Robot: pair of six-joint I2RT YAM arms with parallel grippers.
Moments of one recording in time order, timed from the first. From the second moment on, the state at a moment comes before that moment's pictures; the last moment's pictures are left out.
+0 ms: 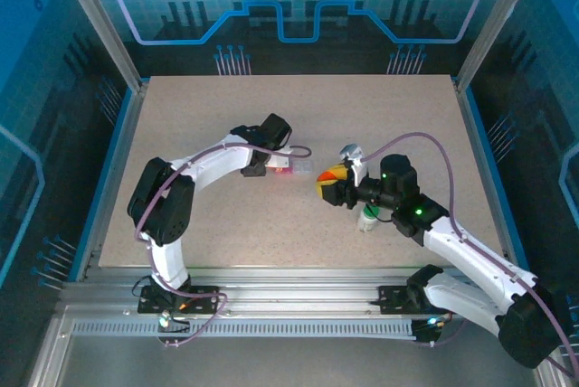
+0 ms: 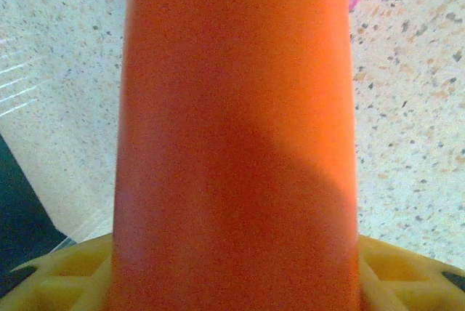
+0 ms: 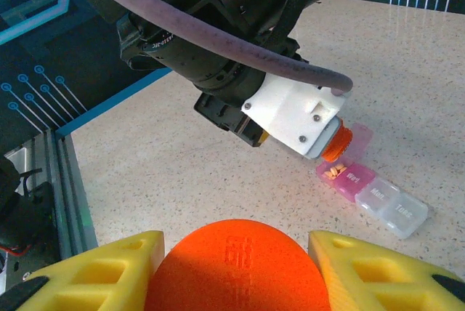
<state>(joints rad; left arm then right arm) -0.54 1.85 1.37 -0.78 -0.45 0.90 0.54 0.95 0.60 0.01 -0.48 0.14</state>
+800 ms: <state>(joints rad) -0.53 1.62 1.07 -0.52 -0.28 0.59 0.54 0.99 0.60 0.04 -0.49 0.14</state>
